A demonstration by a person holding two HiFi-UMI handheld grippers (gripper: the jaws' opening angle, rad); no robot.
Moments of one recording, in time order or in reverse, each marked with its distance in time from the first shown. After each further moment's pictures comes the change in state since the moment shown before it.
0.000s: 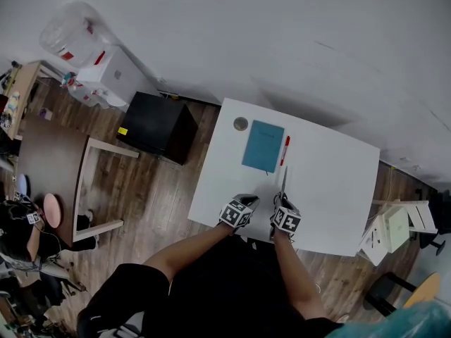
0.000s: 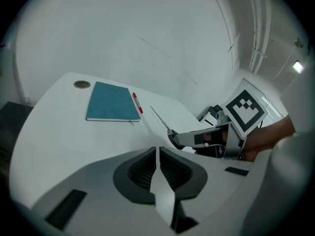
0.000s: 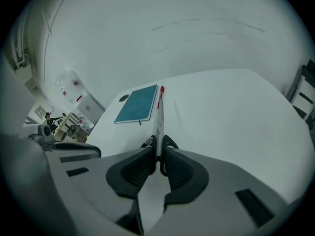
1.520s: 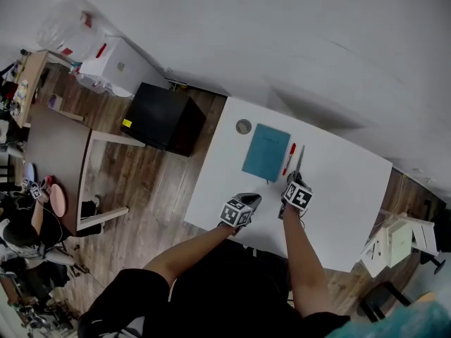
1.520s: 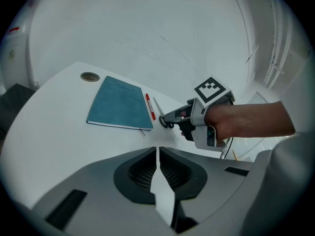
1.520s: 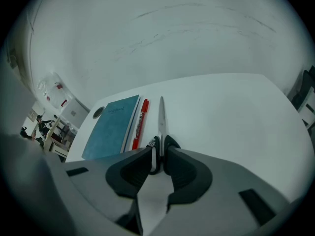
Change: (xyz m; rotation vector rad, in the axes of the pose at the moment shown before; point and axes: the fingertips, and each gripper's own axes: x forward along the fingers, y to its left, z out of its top) left arm 0.034 0.030 0.032 -0.161 -0.015 0.051; right arm 0.092 -0.042 0.113 0.027 0.039 -0.061
